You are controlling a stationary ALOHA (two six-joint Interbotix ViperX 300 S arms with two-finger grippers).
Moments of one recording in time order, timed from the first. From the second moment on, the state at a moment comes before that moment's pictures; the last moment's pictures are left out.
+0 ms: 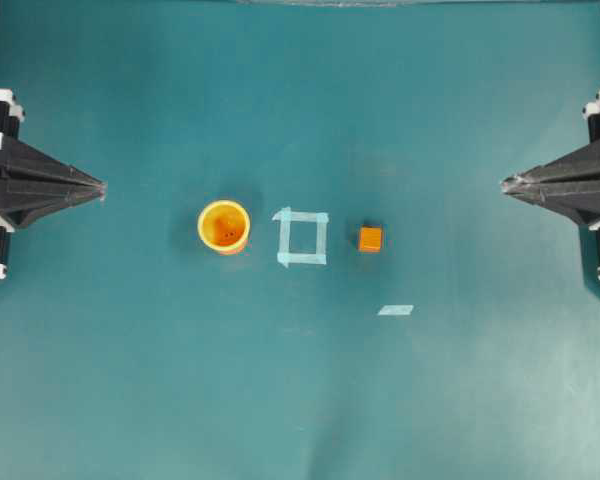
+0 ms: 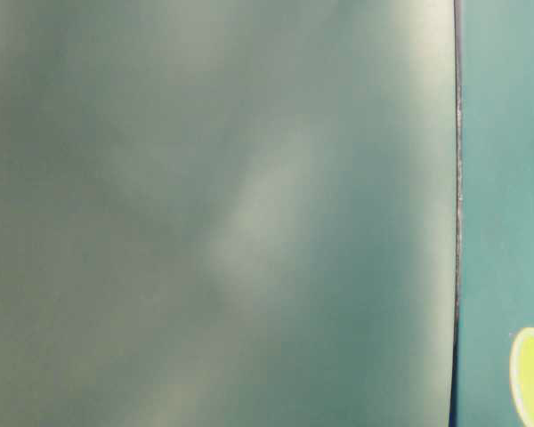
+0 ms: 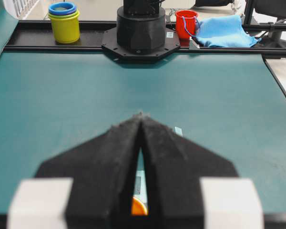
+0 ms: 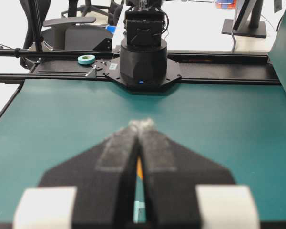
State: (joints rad) left arm 0.00 -0.97 1.19 0.00 -0.29 0.00; right arm 0.00 -0.96 1.17 0.00 -0.29 0.00
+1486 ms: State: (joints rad) left arm -0.05 -0.96 1.15 0.01 -0.14 0.00; right arm -0.09 -0.51 0.94 0.00 0.01 0.06
